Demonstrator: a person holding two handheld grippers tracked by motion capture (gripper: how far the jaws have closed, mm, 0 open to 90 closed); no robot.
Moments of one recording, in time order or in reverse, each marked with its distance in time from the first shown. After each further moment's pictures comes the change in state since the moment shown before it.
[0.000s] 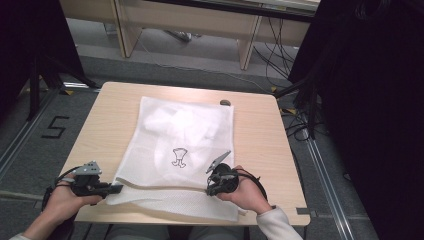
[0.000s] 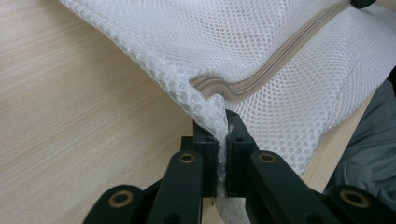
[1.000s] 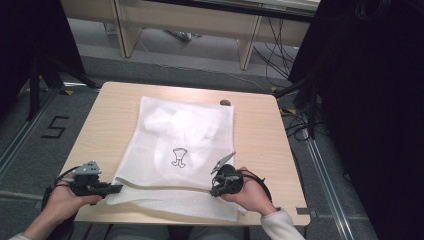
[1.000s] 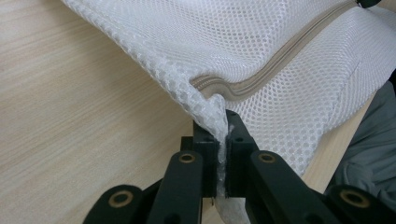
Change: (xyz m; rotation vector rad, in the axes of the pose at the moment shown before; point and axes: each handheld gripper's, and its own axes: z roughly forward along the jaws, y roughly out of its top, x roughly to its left) left arm 0.001 0.000 0.000 -0.002 0.003 -0.003; right arm -0.004 -0.011 -0.005 0.008 0.000 0.021
